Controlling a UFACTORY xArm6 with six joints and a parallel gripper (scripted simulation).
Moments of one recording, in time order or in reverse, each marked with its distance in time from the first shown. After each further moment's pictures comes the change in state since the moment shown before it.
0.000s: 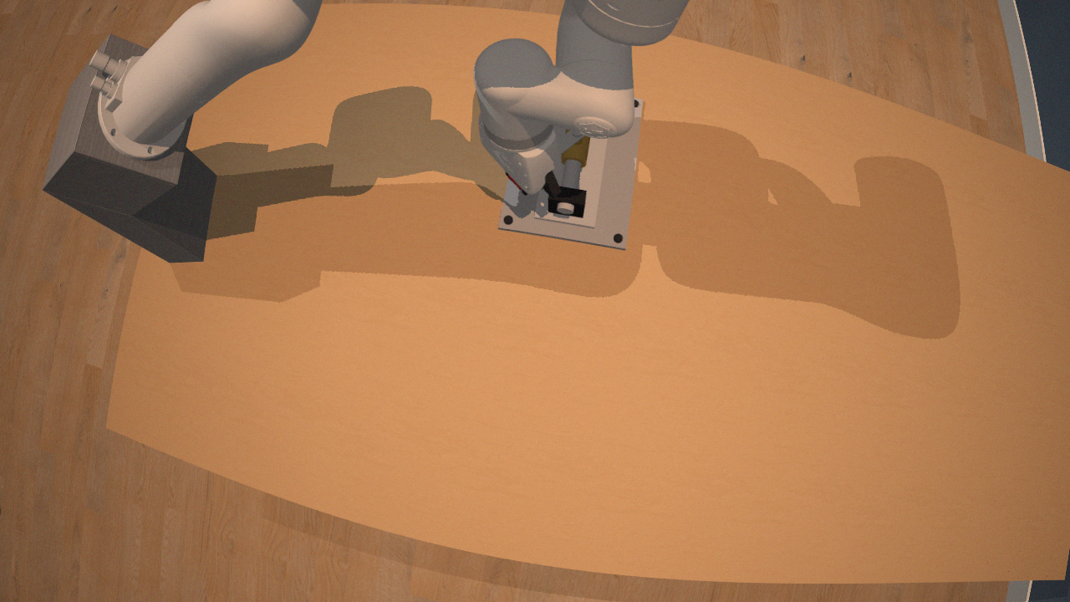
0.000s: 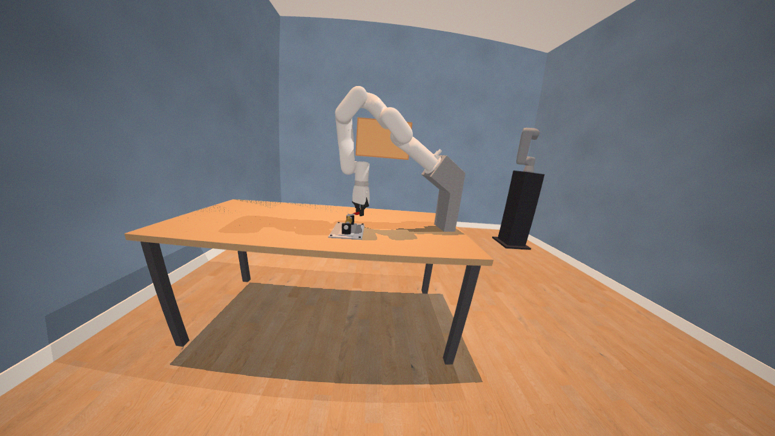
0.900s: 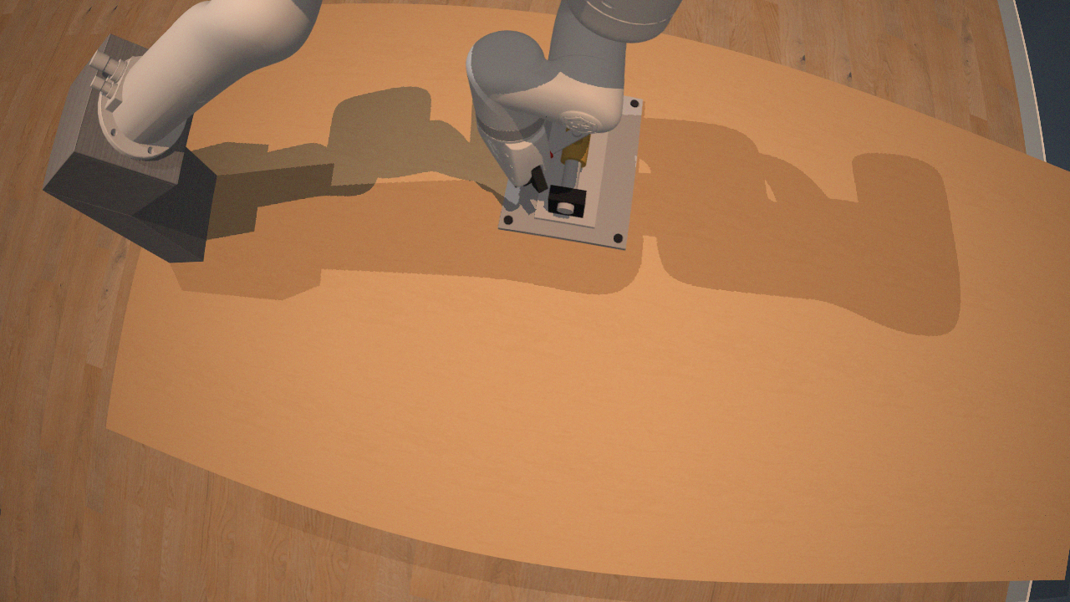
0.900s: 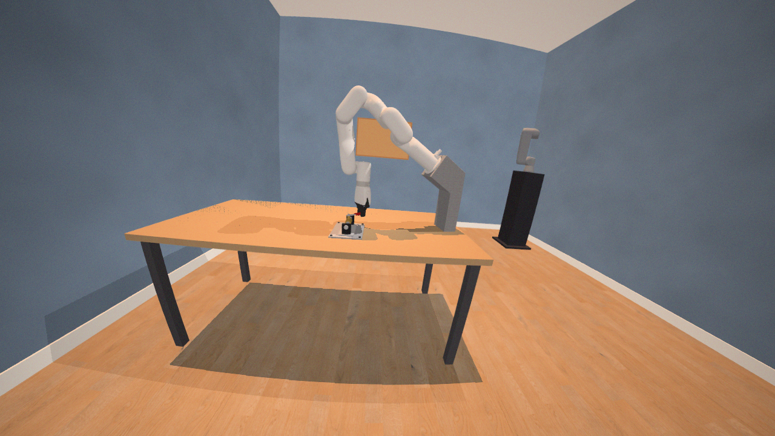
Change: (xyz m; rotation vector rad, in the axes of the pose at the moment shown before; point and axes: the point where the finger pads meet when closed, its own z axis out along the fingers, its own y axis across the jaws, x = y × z) arm 0.001 -0.014 0.000 0.000 -0.001 0.150
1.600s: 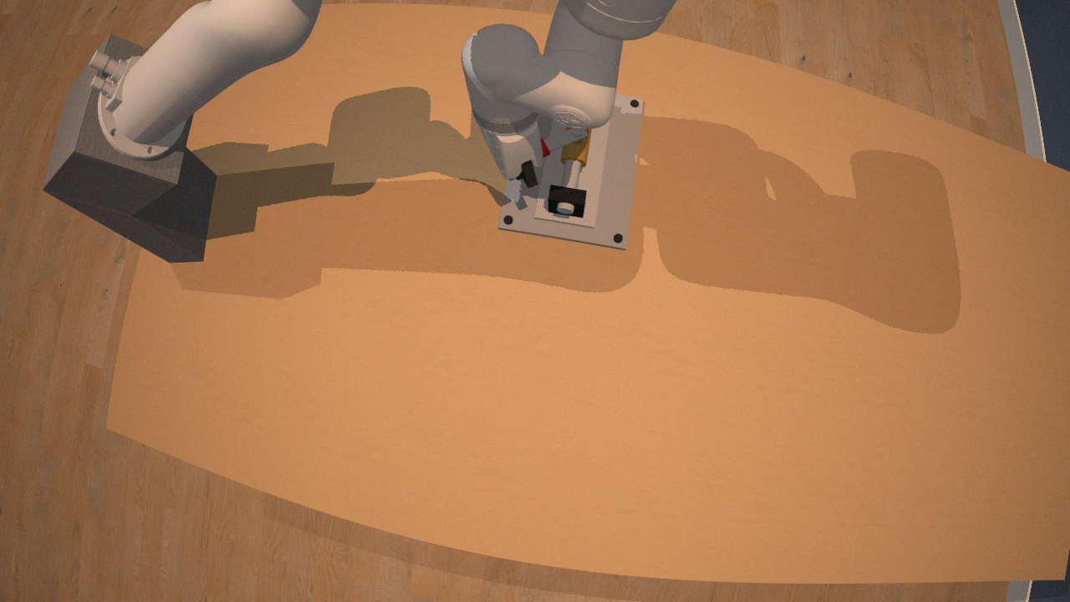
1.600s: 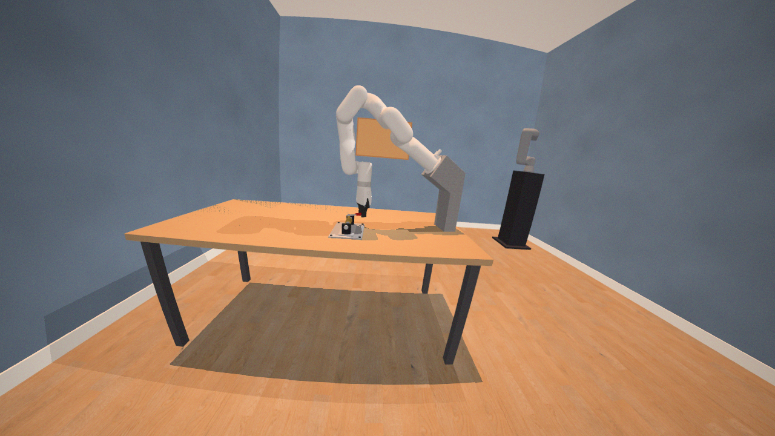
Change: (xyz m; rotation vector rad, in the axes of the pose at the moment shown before) arm 0.000 -0.011 0.000 0.000 -0.001 0.120
